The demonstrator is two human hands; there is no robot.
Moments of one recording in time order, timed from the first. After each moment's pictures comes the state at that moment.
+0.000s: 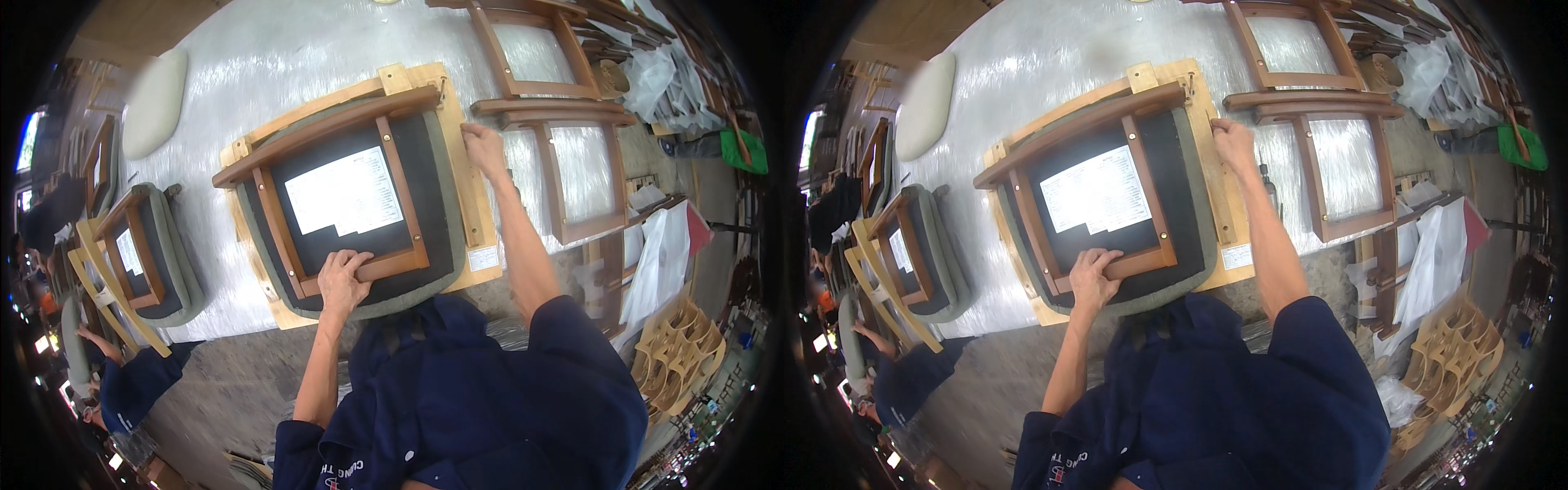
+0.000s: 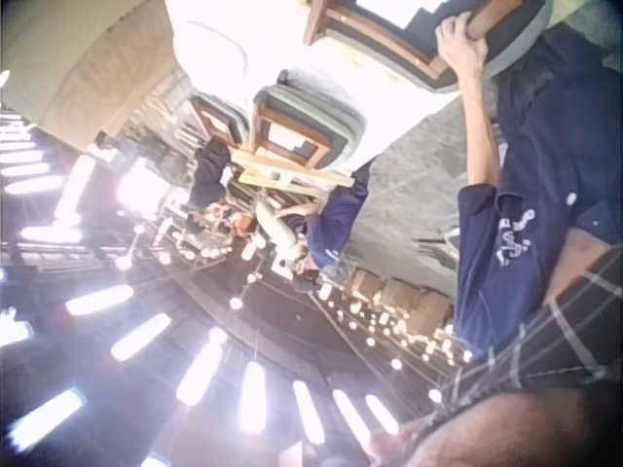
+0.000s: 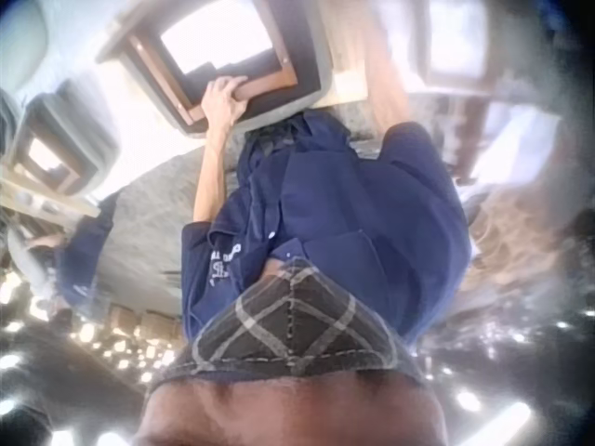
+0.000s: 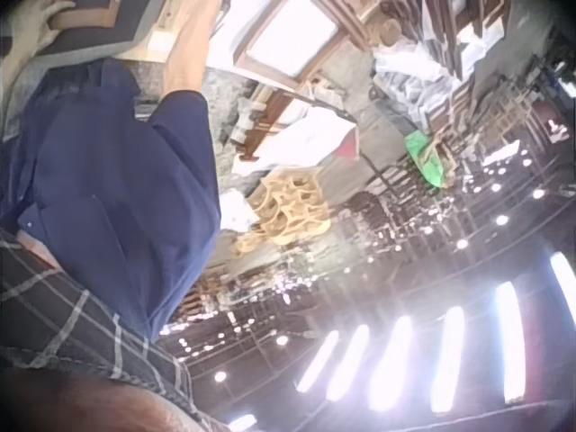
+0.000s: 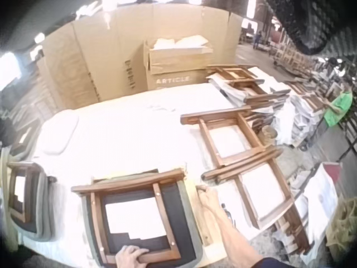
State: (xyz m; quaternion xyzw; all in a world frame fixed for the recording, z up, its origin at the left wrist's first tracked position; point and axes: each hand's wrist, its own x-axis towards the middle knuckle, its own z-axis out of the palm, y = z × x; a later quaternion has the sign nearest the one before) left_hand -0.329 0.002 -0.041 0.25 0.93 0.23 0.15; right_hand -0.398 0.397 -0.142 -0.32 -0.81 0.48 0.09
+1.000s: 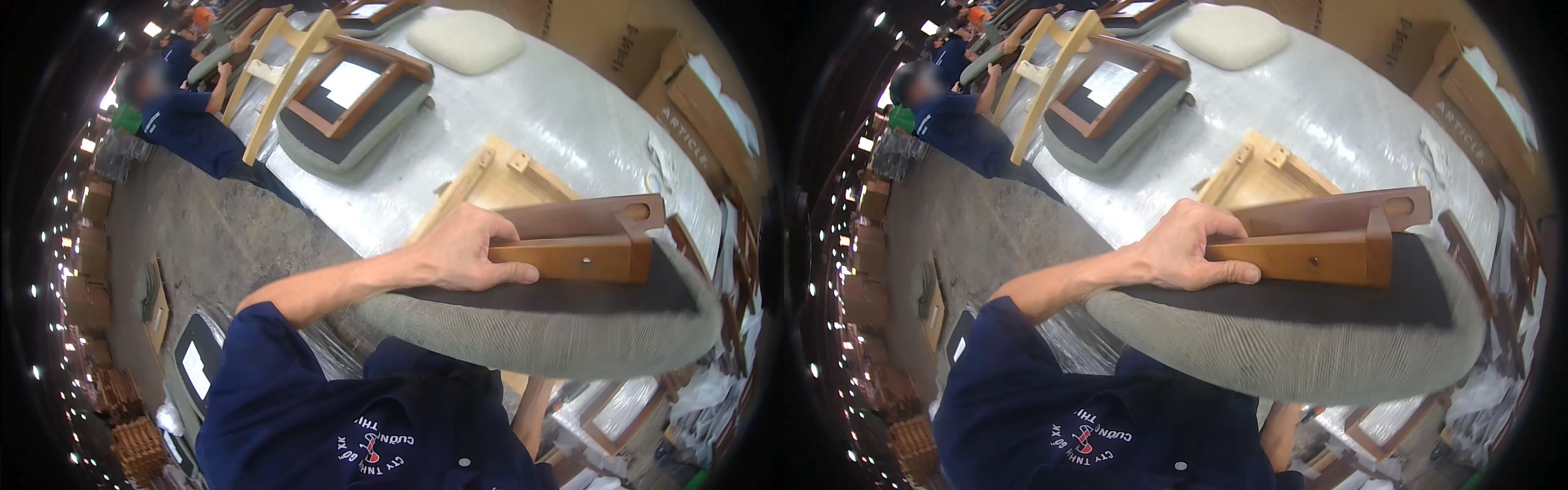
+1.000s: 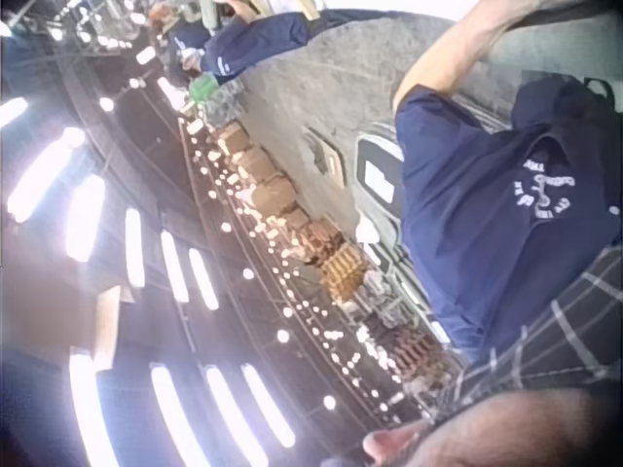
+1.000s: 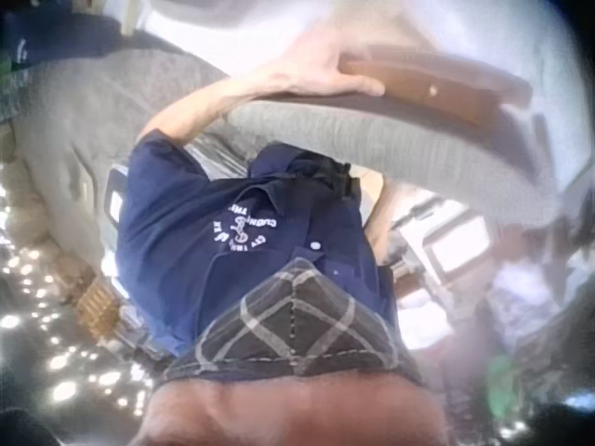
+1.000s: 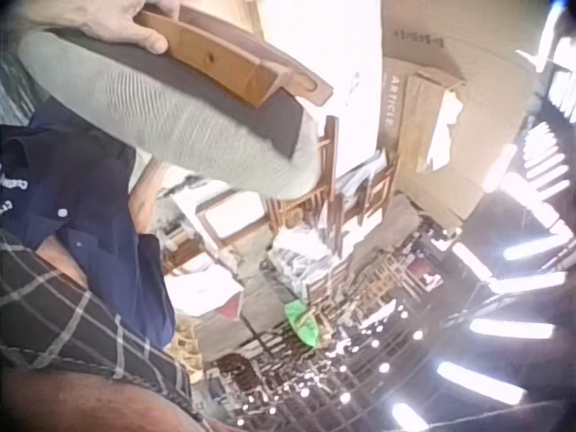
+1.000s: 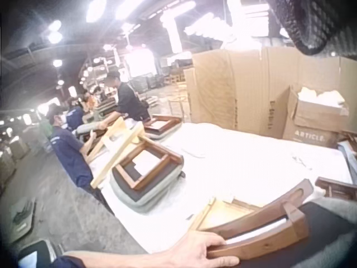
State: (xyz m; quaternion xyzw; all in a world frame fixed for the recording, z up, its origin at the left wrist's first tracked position) left_hand -0.375 -0.095 0.224 0.16 0.88 0.43 0.10; right_hand -0.302 0.175 0.032 -0.18 -0.18 0.97 -0.06
